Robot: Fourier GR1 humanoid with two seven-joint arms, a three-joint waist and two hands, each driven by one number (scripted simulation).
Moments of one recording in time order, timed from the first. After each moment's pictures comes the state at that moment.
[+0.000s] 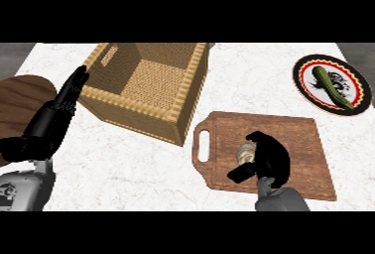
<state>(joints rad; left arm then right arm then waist) -0.21 0.31 0.01 -1.58 0.01 -0.10 -0.04 -0.14 -0.01 0.30 -1.49 0.99 -0.04 0.95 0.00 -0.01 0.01</state>
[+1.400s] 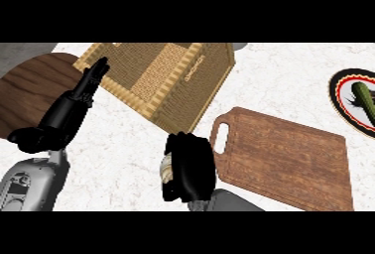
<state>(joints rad) -0.30 0.27 -0.03 -1.59 0.00 -0.15 0.00 -0.53 -0.02 0.88 -1.47 0.91 -0.18 1.04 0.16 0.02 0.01</state>
